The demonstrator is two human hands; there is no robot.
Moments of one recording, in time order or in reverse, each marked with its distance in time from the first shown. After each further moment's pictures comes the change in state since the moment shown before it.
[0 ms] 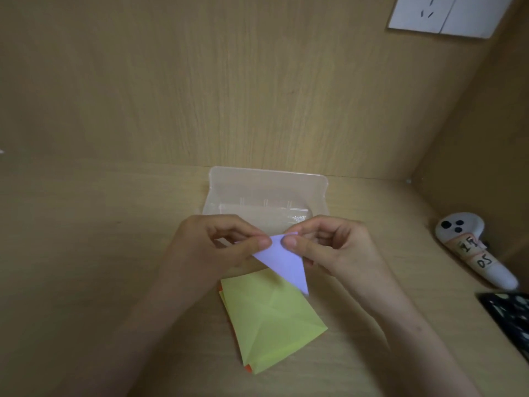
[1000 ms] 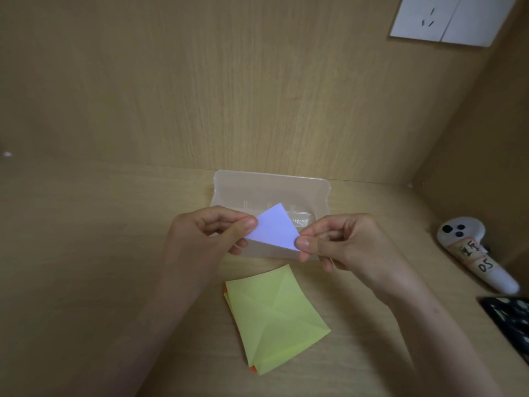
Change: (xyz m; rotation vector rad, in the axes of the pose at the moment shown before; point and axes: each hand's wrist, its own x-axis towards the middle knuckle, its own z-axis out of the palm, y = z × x) left_hand 0.006 0.000 -0.002 -0.209 0.165 -0.059; right_hand 0.008 -0.015 -0.012 -0.151 -0.037 0.078
